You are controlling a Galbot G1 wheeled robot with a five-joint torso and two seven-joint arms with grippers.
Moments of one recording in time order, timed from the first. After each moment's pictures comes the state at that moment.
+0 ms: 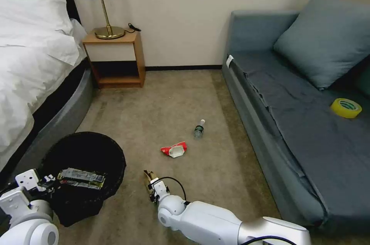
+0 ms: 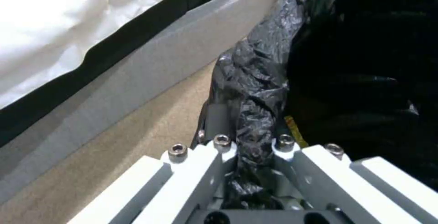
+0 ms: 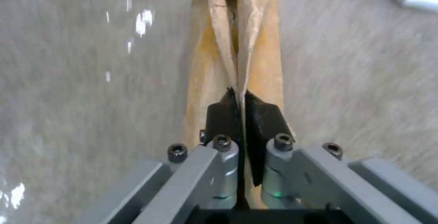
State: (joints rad) left arm 1.58 -1.50 -0.98 -2.27 -0.41 0.62 -0.33; right arm -0.59 1.47 -0.86 1.11 0.93 -0.28 0.55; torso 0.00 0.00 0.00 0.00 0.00
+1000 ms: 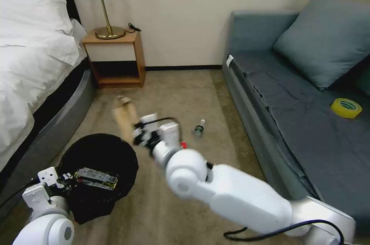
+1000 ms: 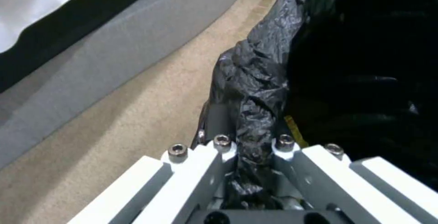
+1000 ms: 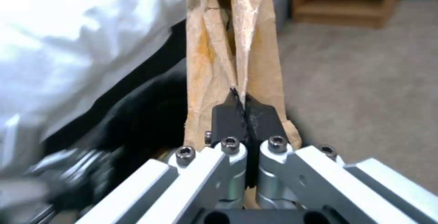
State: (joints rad) left arm 1.56 -1.50 -0.88 -2.23 -0.37 0.63 -0.33; right arm -0.44 1.32 -0.73 1.95 1.09 -0.36 0.73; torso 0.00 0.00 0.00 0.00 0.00
